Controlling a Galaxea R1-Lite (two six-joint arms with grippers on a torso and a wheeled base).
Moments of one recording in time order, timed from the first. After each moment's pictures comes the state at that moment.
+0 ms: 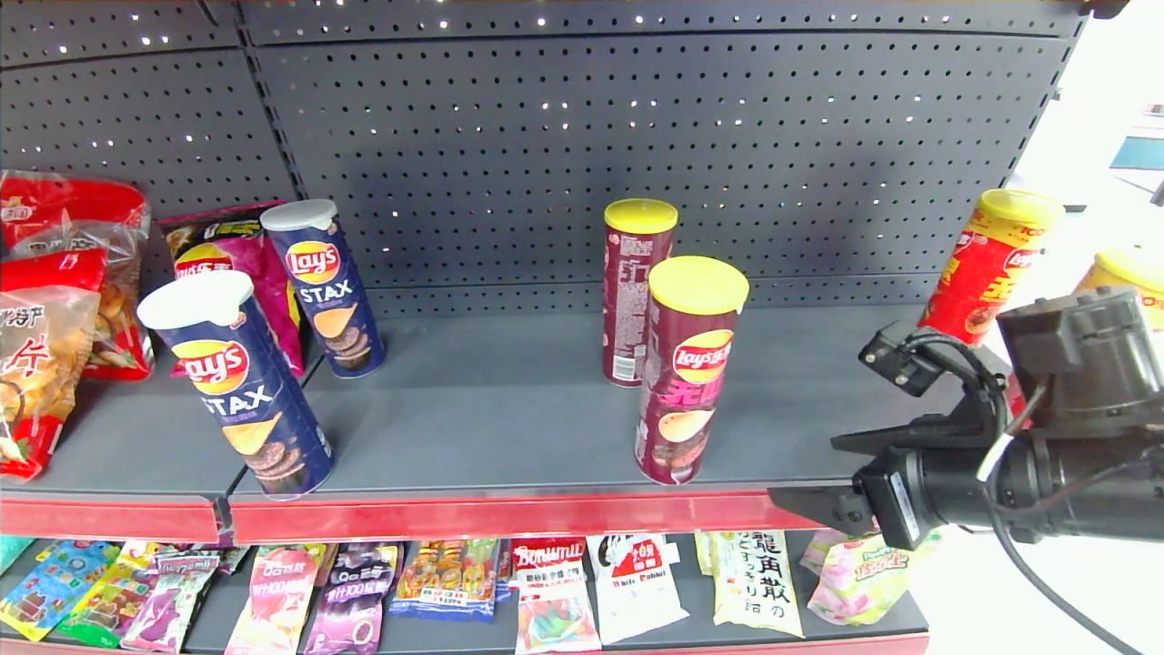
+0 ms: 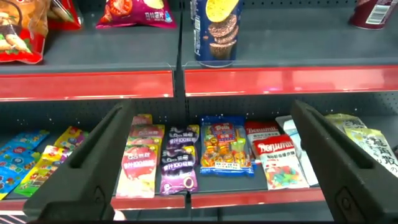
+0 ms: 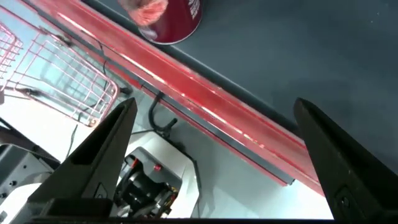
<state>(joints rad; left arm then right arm) 0.00 0.00 0.00 0.00 -0.02 0.00 0.45 1.47 -0.72 -0.07 0.16 -0.06</state>
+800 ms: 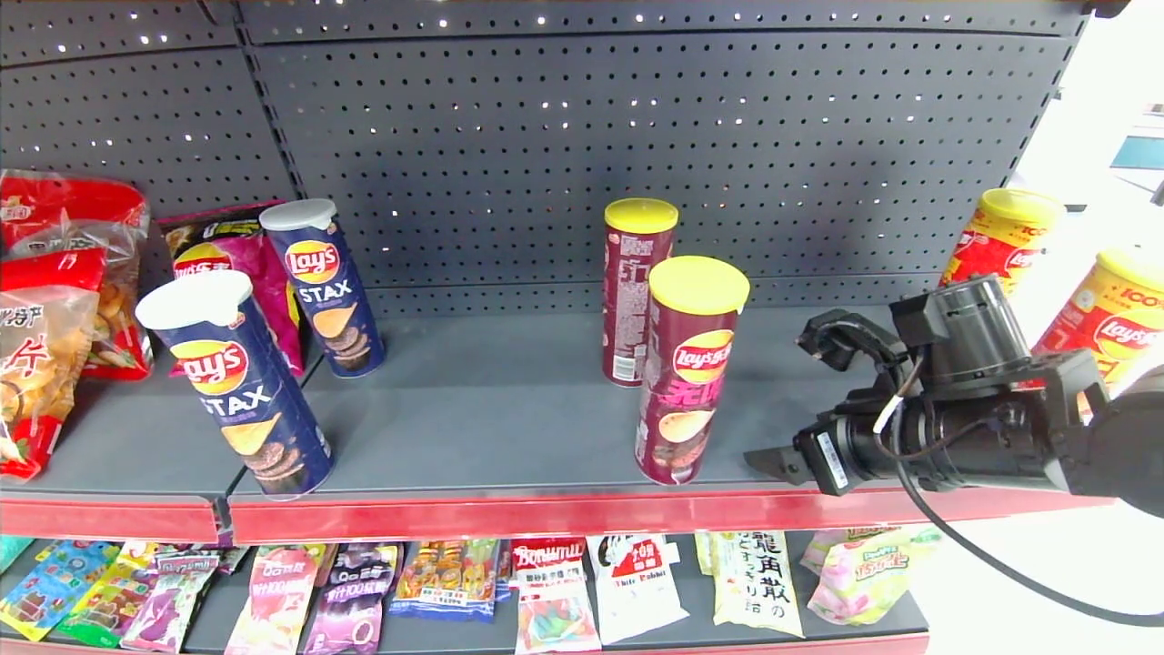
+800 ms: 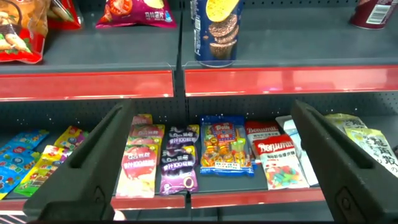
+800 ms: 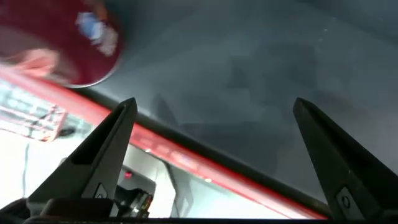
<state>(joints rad) 0.00 0.00 0.00 0.00 -0.02 0.00 0.45 1.66 -0.85 -0.07 -0.03 -0.07</state>
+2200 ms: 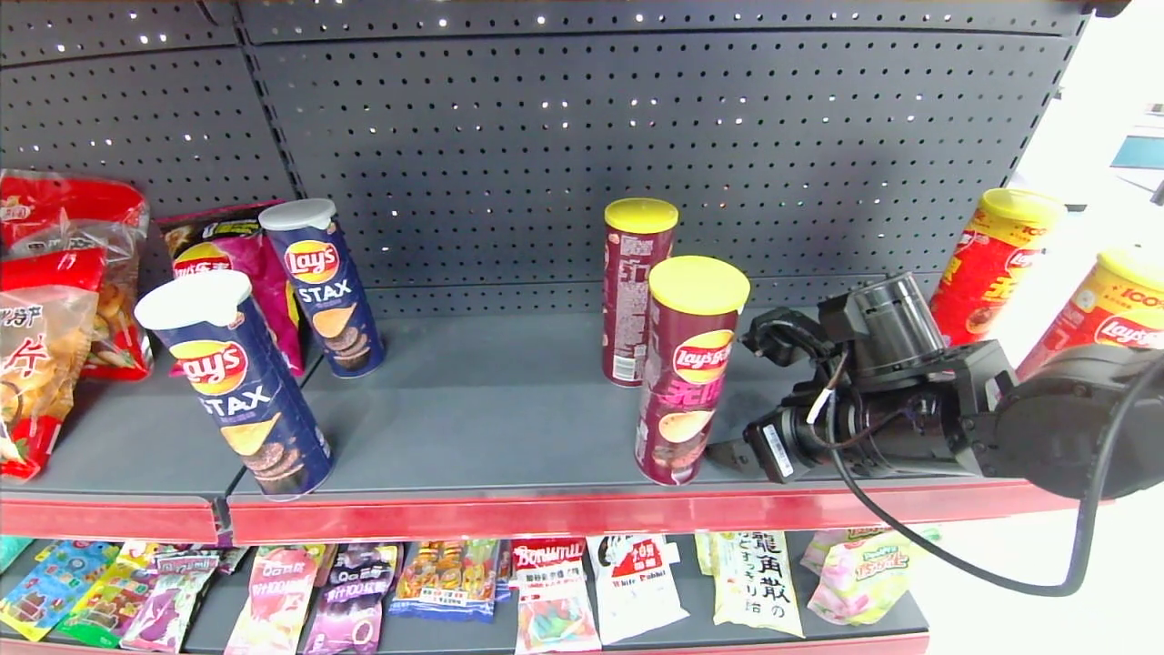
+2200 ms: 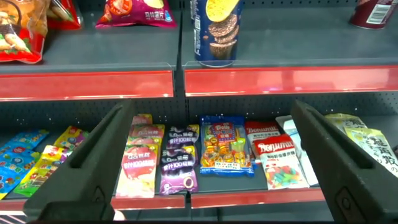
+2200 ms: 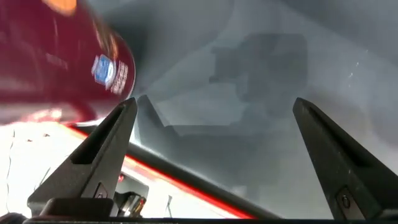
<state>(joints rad) 0.00 0.00 0.00 0.00 -0.02 0.00 0.52 1.77 -0.95 -0.07 -0.10 -0.06</state>
